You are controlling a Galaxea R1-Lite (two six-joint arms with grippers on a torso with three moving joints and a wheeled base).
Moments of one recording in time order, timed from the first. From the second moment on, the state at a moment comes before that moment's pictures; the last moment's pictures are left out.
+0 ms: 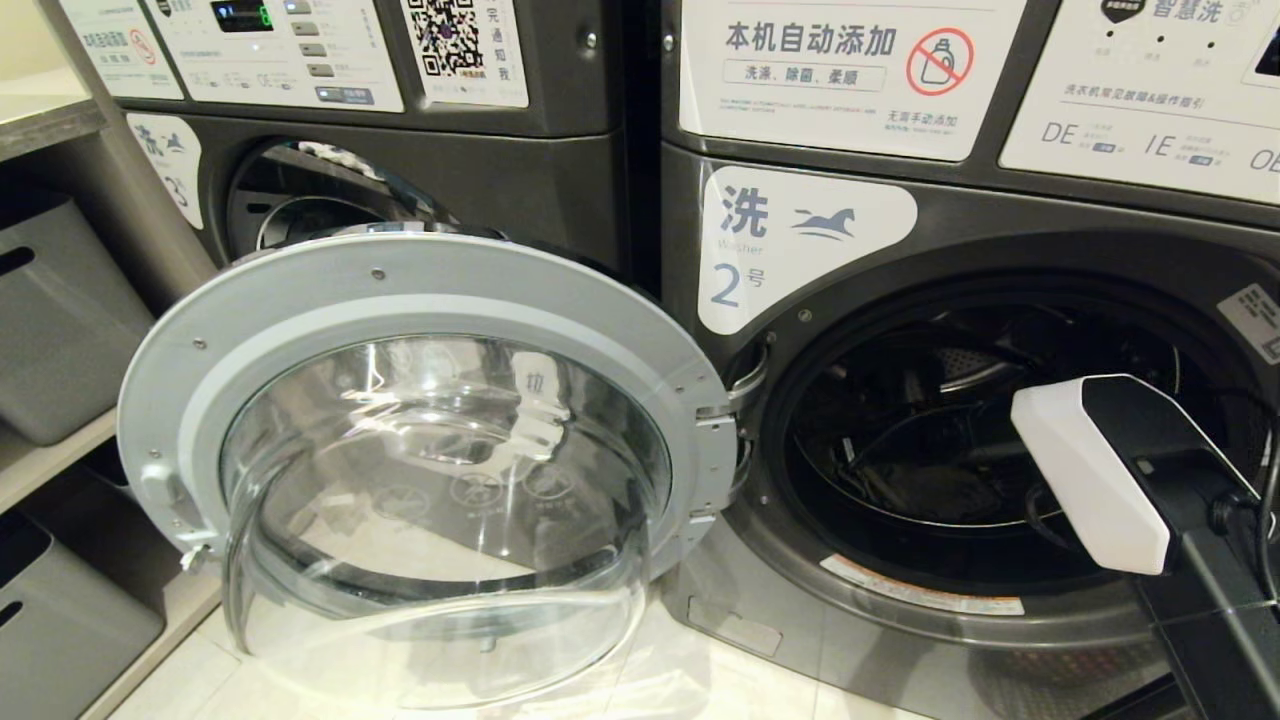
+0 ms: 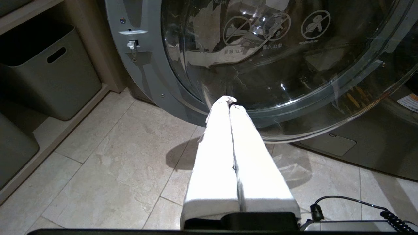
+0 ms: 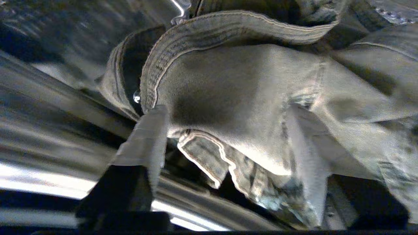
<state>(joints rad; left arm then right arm) -0.01 0.00 0.00 0.00 0.00 0.00 0.07 2.67 -1.96 -0.06 -0.02 -0.13</state>
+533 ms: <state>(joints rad) -0.01 0.00 0.00 0.00 0.00 0.00 0.07 2.76 -1.97 -0.13 -0.07 -0.13</state>
